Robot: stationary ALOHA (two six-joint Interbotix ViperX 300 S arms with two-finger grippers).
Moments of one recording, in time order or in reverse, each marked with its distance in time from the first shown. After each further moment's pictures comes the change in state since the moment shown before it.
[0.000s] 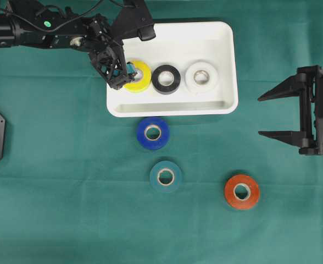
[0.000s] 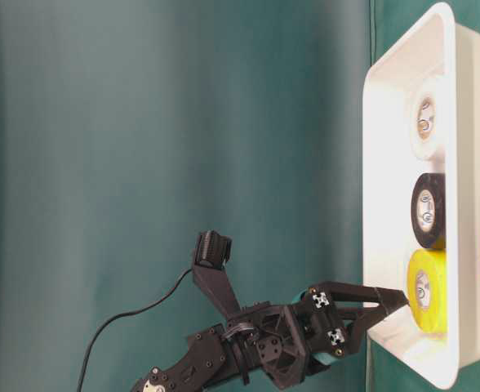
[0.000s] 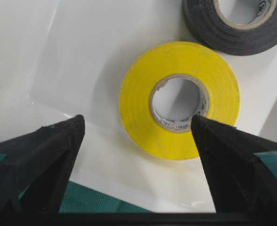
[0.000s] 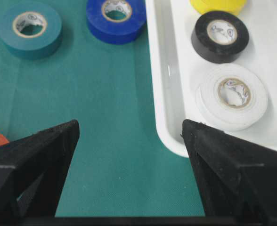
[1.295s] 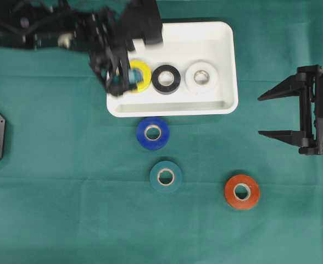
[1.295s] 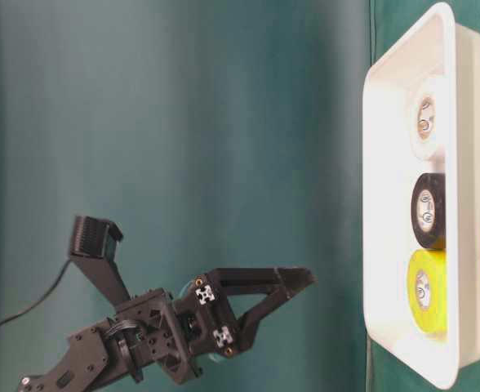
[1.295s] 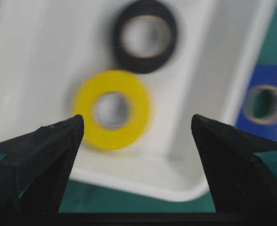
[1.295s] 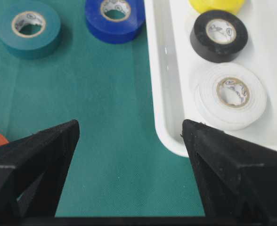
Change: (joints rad) left arm -0.166 -0.155 -0.123 0.000 0.193 0.029; right arm 0.000 0.000 -0.008 0.000 0.015 0.002
